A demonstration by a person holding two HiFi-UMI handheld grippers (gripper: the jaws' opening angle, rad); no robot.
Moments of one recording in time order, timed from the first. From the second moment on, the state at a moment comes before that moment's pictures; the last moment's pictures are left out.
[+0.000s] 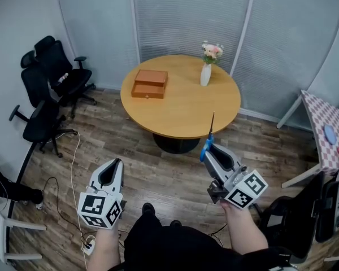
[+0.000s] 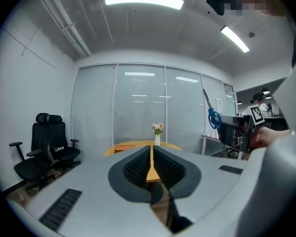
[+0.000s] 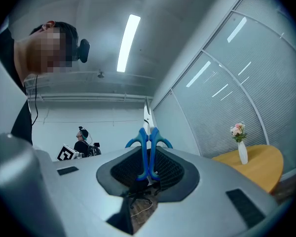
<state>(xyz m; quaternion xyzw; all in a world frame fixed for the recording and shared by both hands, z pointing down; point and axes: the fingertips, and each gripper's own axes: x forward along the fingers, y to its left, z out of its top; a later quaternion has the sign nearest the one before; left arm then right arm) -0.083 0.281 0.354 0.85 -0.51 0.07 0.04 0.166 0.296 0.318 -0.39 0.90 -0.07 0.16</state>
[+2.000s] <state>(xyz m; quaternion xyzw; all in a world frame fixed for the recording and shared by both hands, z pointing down) -0.121 -0.180 0.388 0.85 -0.51 0.09 0.06 0.120 -0.181 0.350 -0.38 0.90 -0.14 0.15</state>
